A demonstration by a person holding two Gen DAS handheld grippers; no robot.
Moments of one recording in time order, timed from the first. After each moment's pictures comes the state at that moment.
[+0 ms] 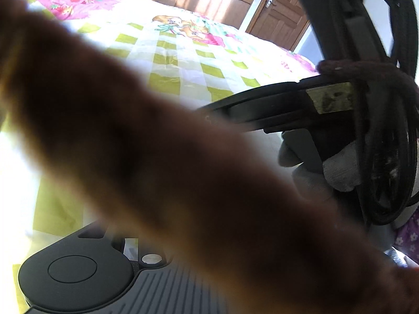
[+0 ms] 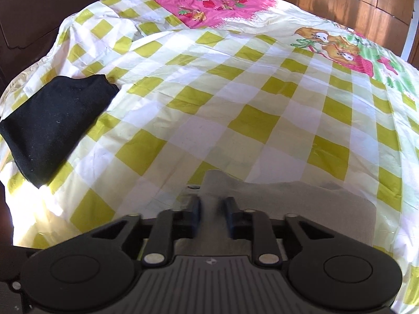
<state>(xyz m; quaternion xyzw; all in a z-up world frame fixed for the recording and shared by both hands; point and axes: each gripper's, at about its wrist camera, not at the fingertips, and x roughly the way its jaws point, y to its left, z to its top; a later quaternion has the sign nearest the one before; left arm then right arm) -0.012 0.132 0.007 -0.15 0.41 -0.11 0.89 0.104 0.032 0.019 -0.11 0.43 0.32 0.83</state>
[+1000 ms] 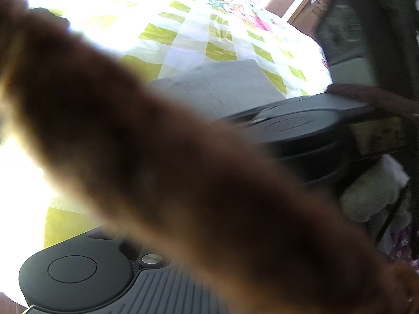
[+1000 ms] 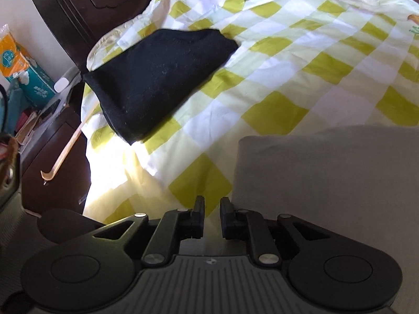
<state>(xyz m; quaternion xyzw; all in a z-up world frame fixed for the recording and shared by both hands) -0.026 0.169 -0.013 -0.21 0.46 -0.04 0.86 0.074 0.082 0.000 -0.09 0.46 0.53 0.71</state>
